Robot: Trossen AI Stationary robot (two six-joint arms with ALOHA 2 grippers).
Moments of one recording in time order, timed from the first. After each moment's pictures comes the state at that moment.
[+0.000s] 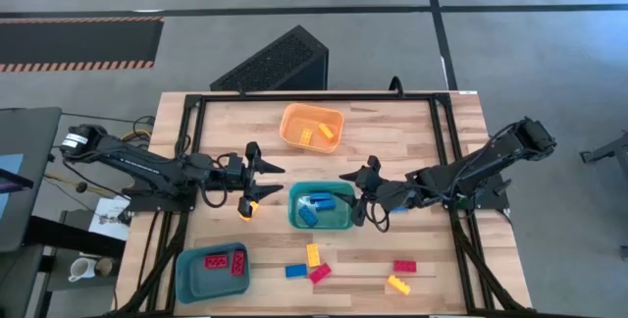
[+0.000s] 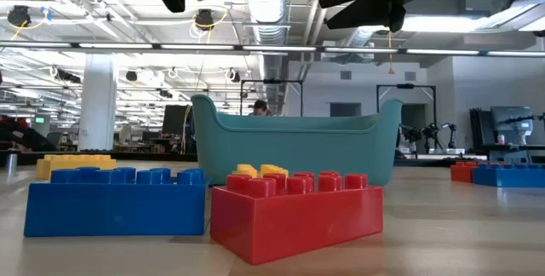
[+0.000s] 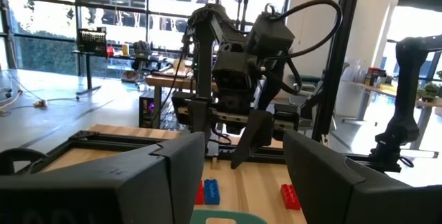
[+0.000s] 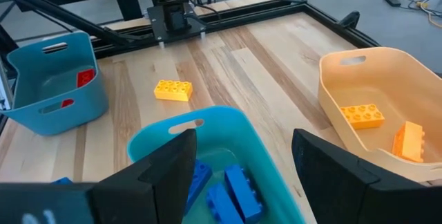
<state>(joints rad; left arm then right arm) -0.20 1.04 0.44 0.74 -0.17 -0.09 0.35 1.35 0.85 0.04 0.60 0.39</state>
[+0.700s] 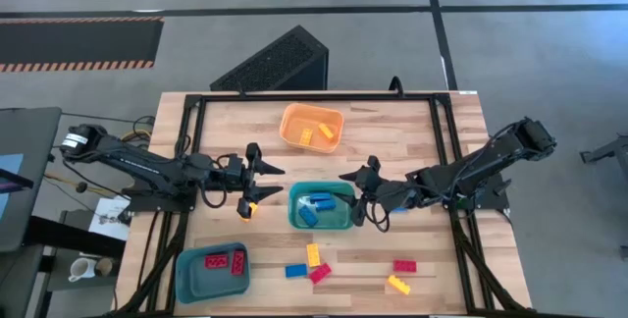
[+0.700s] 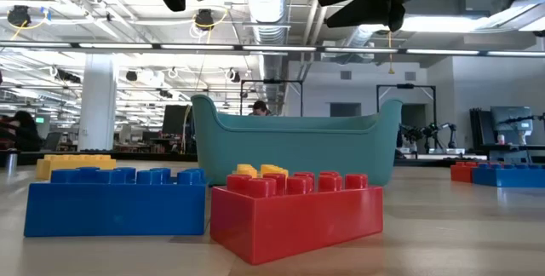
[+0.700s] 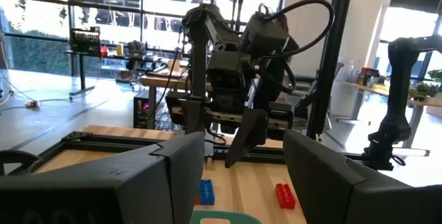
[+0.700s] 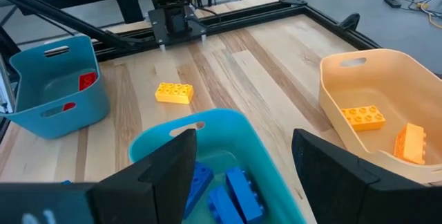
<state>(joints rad) -0.20 1.04 0.44 0.75 -0.15 -0.09 0.35 1.35 0.85 0.05 0.60 0.39</state>
